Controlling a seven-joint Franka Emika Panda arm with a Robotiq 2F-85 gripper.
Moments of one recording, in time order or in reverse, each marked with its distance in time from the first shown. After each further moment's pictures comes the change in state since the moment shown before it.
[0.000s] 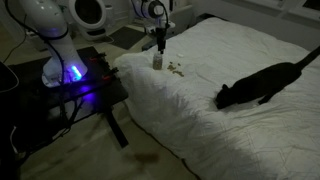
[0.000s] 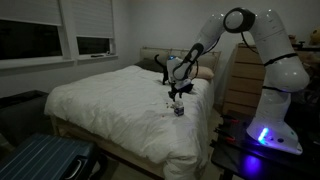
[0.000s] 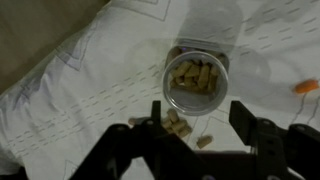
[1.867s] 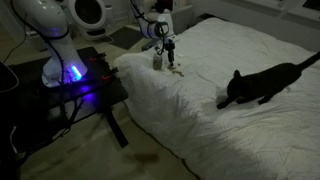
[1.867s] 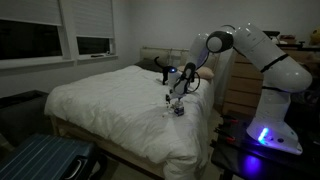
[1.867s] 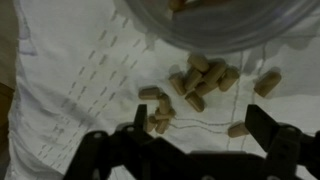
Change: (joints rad) arm 0.083 0.333 -0.200 0.164 -0.012 0.351 0.452
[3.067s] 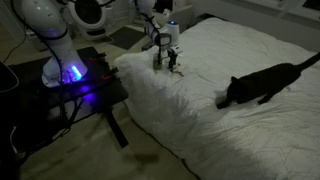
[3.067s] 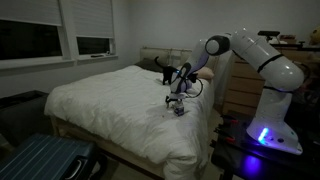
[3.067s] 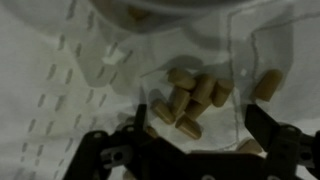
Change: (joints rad) arm -0.251 0.073 0.220 0.104 0.384 0.022 -0.294
